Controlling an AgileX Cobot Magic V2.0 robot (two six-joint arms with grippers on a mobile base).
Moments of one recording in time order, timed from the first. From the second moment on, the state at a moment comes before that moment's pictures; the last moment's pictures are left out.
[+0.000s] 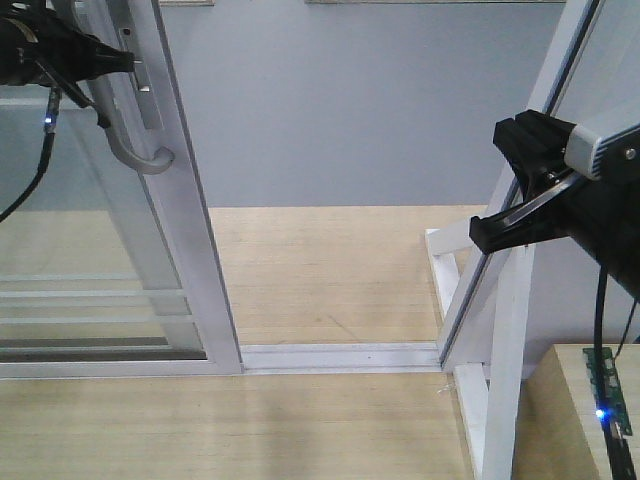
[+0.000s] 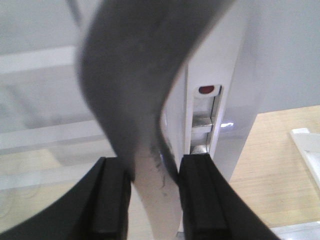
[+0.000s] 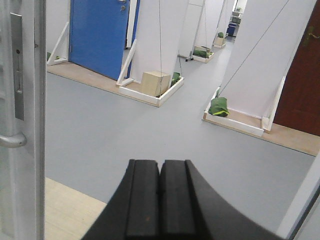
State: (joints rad) left arm -0.11 1.73 -1.42 0.10 0.30 -0.03; right arm 0.51 0.96 -0.51 0.50 -0.32 -0.63
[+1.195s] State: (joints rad) left arm -0.14 0.31 -0.40 -0.02 0.45 0.05; right arm 0.47 0.57 -0.51 0.59 0.04 -0.71
